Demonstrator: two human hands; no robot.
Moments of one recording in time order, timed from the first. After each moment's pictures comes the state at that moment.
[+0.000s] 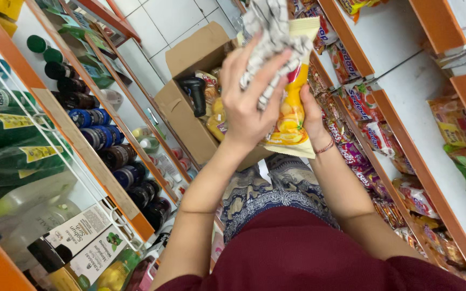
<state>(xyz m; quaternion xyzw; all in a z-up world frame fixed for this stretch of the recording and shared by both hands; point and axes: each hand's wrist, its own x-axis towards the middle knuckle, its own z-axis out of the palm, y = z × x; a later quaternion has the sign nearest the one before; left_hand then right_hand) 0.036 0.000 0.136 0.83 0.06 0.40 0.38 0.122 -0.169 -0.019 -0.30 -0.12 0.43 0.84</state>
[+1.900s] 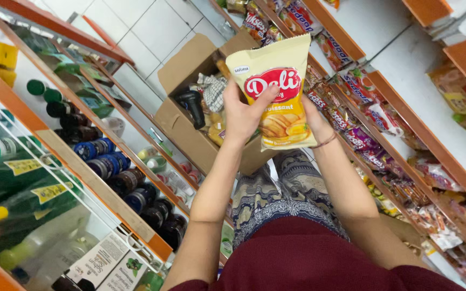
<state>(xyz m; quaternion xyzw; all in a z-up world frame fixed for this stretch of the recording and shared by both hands) 0.058 0.004 0.087 0.60 0.12 0.17 0.77 0.116 -0.169 -0.025 -0.37 0.00 0.45 0.81</state>
